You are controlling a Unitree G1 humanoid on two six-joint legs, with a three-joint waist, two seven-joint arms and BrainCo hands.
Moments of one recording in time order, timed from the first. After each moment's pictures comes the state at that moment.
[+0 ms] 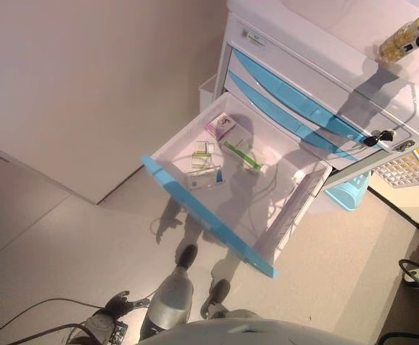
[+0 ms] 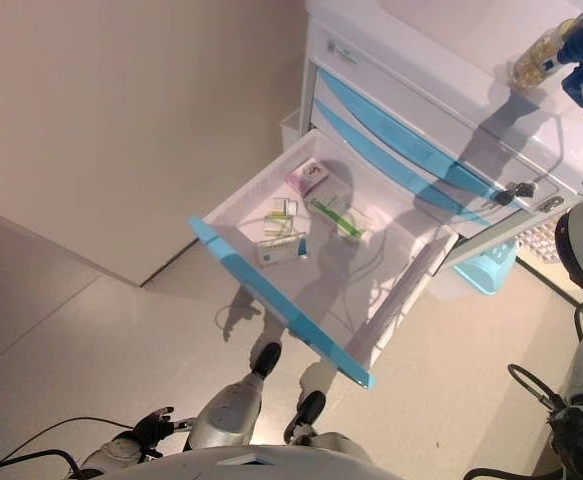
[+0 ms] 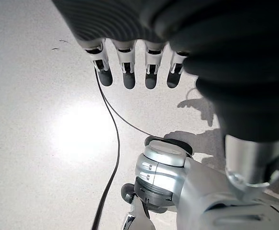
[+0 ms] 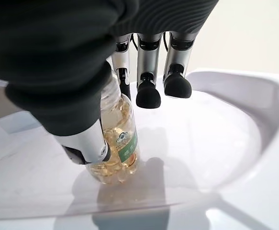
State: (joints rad) left arm 0.01 0.38 -0.32 1.20 -0.13 -0.07 0.00; right arm -1.63 -0.92 0.85 1.28 -0.03 0.31 0.19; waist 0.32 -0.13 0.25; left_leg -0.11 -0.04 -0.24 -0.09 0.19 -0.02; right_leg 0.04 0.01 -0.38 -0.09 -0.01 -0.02
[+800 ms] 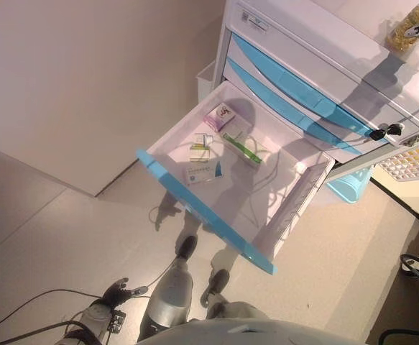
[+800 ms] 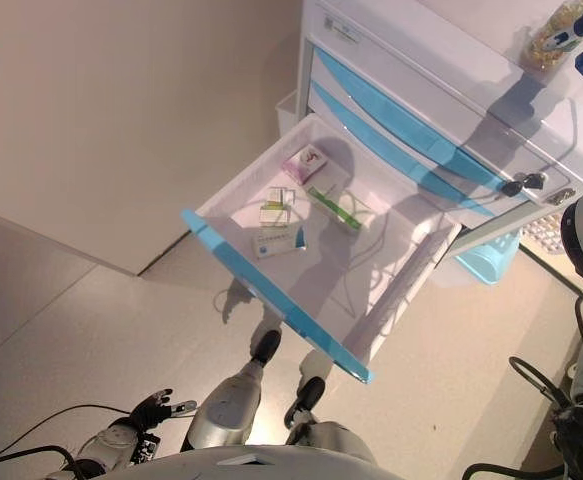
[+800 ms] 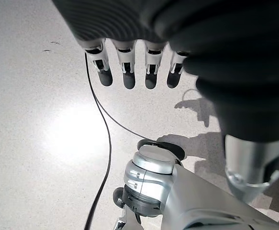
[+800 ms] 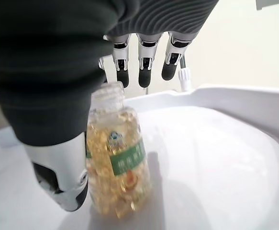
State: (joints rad) left arm -0.01 0.40 -0.32 1.16 -0.16 -0.09 -0.01; right arm -1.67 -0.92 0.88 1.29 -0.01 0.26 0.04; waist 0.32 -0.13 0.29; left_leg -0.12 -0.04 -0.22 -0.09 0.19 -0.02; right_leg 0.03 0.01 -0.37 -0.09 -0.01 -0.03
